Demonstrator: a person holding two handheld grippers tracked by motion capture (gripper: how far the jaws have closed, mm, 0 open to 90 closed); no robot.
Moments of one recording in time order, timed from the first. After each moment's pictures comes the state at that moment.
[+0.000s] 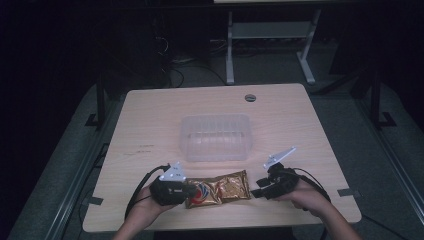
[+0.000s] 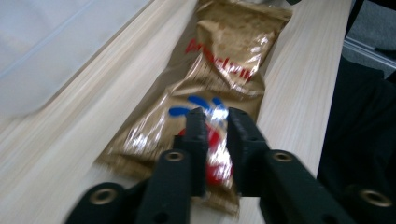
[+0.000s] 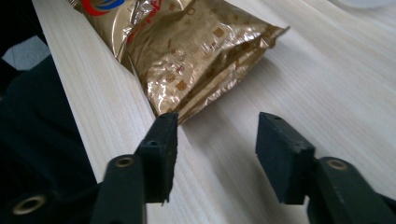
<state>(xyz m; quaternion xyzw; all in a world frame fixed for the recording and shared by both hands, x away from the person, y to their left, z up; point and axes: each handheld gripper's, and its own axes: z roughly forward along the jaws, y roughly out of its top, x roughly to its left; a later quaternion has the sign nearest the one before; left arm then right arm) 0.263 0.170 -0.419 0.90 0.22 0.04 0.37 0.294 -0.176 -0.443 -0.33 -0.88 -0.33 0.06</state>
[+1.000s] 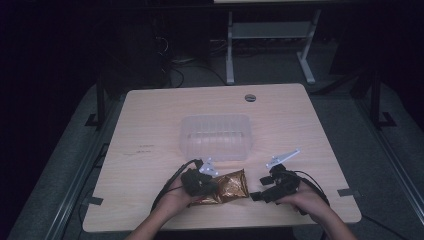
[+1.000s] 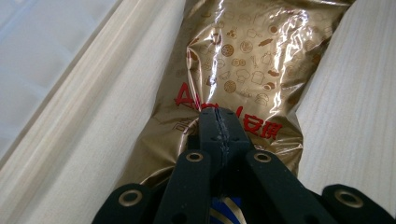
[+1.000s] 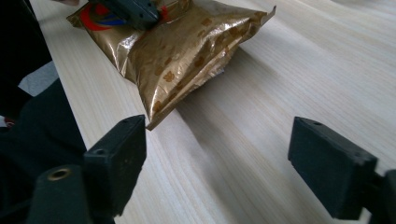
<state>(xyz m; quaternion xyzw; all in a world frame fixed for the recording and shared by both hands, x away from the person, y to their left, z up) 0.294 0.105 -0.445 0.93 0.20 0.04 0.30 0.291 -0.177 -0.450 -0.36 -0.86 -0.36 0.07</state>
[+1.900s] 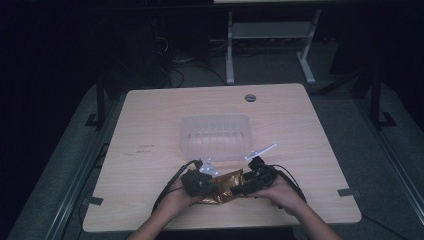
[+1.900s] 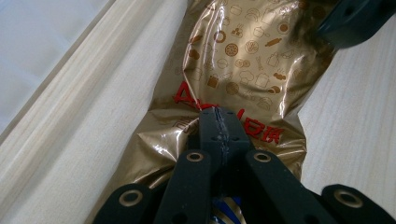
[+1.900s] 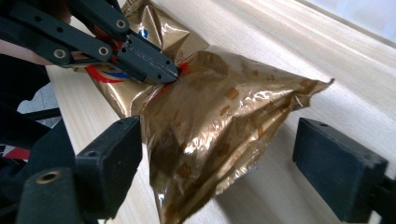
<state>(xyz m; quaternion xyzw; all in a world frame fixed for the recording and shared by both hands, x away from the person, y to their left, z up) 0.294 0.106 -0.450 0.93 0.22 0.03 0.30 0.312 -0.123 -0.453 -0.37 -0.85 -0.35 0.10</state>
